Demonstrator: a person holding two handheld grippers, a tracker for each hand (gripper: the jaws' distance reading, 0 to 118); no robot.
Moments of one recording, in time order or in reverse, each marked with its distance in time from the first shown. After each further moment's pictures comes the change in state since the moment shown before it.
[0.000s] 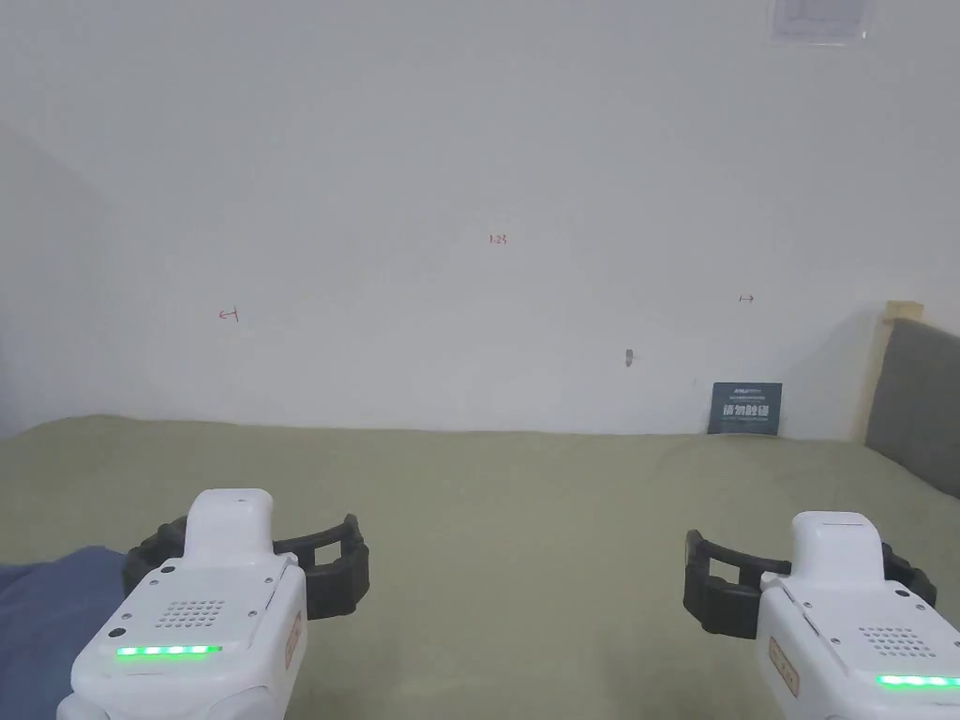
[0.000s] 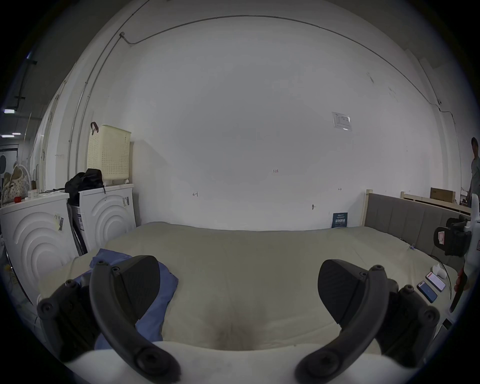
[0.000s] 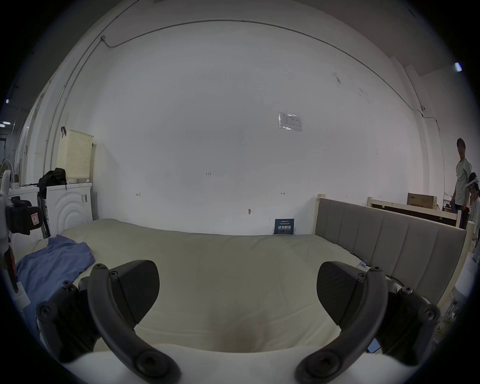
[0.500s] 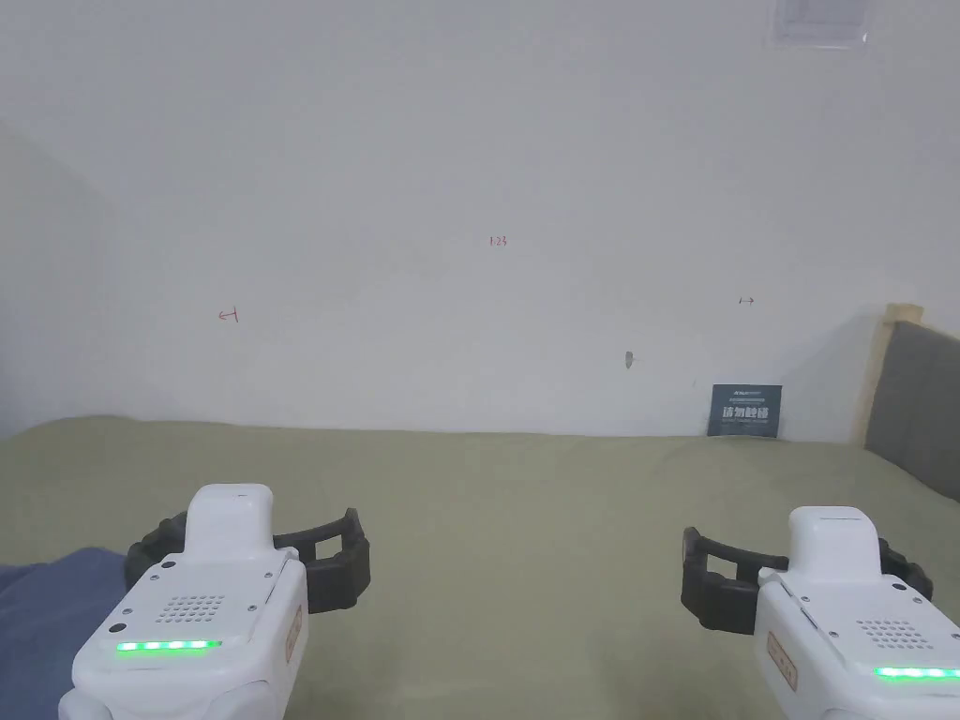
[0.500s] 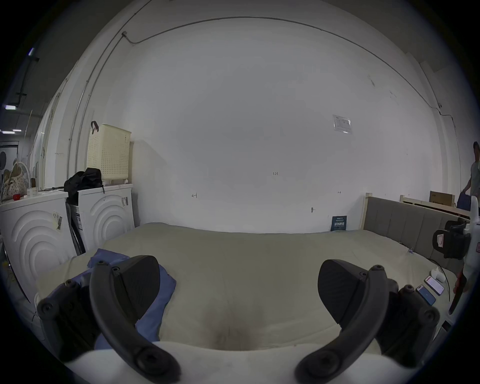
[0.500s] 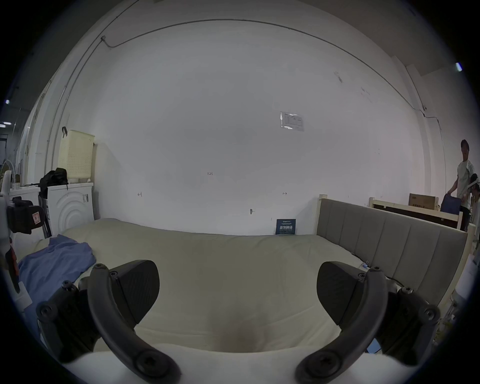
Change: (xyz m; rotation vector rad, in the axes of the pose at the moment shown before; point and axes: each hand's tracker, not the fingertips) left arm 0.000 0.003 -0.004 0.017 -0.006 0.012; right arm -0.001 0.005 -0.003 -0.003 0.011 0.006
